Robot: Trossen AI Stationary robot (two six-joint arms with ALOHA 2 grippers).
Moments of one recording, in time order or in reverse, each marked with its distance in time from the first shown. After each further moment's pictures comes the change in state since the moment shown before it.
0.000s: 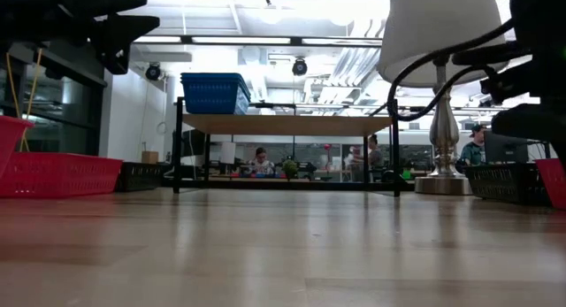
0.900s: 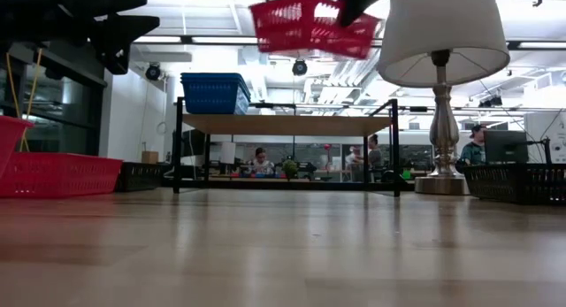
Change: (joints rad) left arm 0.000 0.000 0.000 0.000 0.000 0.000; right arm -0.298 -0.004 0.718 0.089 0.242 -2.535
